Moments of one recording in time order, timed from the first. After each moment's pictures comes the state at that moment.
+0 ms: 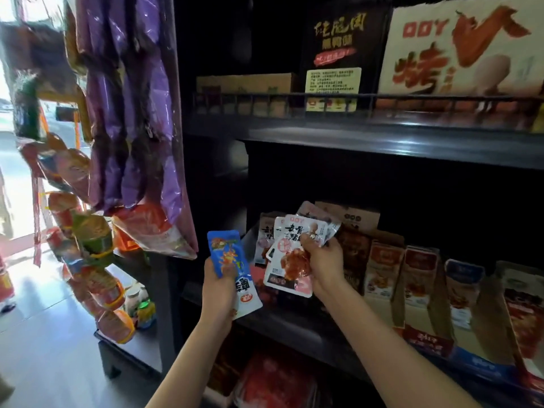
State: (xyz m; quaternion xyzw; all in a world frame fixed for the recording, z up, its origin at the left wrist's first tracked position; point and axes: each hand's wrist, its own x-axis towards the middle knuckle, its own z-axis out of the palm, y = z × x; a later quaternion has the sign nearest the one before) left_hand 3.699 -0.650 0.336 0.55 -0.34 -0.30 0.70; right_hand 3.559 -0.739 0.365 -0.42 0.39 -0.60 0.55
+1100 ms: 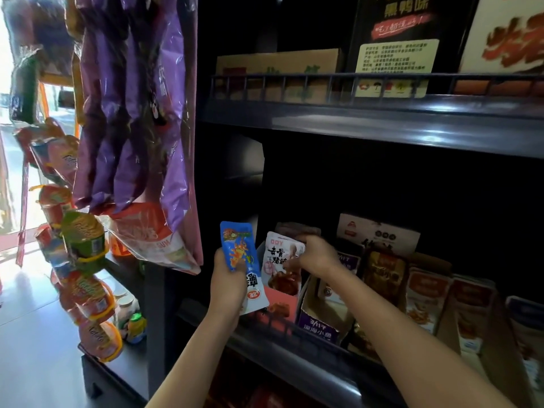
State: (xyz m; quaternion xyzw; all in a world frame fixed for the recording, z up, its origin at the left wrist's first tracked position) left_hand 3.733 -0.721 0.331 0.55 -0.34 -0.28 0.71; right_hand 3.605 -0.835 0.365 -0.79 0.51 -0.27 0.21
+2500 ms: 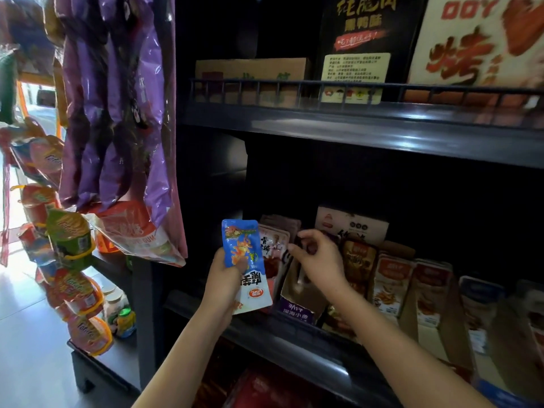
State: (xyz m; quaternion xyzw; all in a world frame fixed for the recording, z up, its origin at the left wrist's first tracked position) left_hand 3.709 -0.696 0.344 0.49 -0.32 -0.40 0.70; right_hand 3.561 -0.786 0.358 -0.71 0.48 -0.46 0.22
